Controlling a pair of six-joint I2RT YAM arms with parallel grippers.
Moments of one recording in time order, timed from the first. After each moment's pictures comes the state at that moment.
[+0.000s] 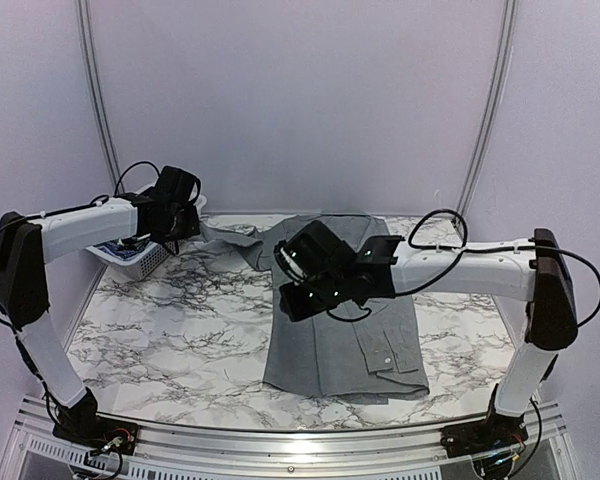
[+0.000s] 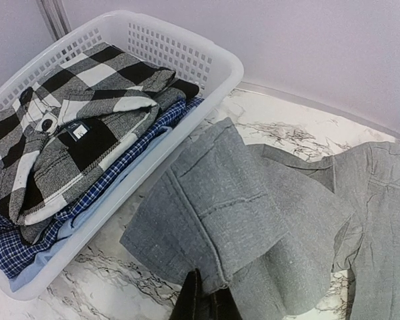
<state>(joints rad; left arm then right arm) -0.45 1.73 1.35 -0.40 -0.46 -0.51 1.04 1.78 1.42 -0.51 0.13 0.48</state>
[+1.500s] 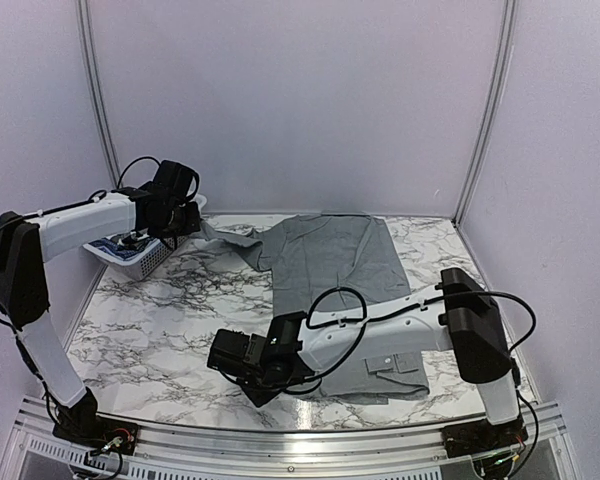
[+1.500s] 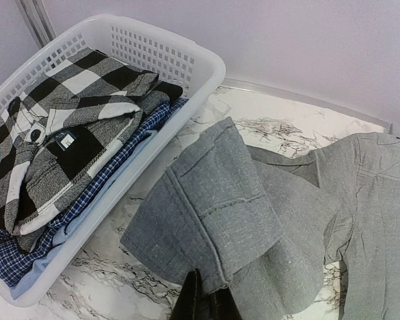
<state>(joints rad) -0.44 1.73 1.39 -0.44 -0.39 -0.46 1.38 2.17 1.68 -0.82 0.31 0.62</state>
